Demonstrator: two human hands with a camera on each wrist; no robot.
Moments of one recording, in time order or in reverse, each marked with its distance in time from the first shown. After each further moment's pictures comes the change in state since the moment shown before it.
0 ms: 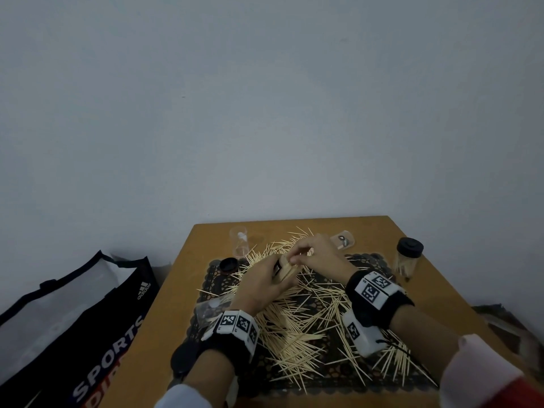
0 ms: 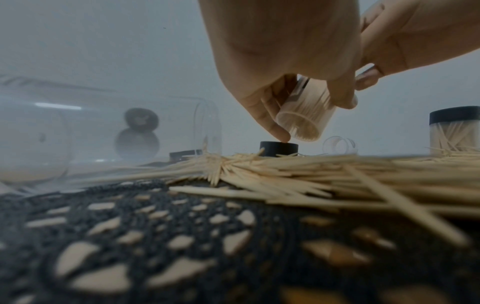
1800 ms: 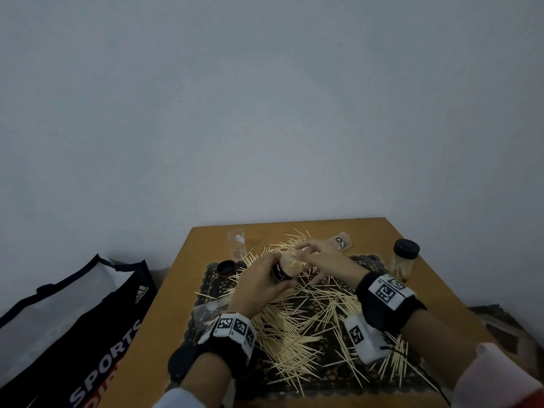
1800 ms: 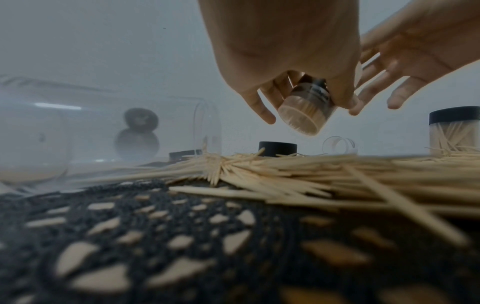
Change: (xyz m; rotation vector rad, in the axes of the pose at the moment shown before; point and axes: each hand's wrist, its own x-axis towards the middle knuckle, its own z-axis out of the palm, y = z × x) left_hand 0.002 -0.006 0.002 0.013 0.090 0.079; right_hand -0.017 -0.005 -0.017 0.299 -0.095 0.316
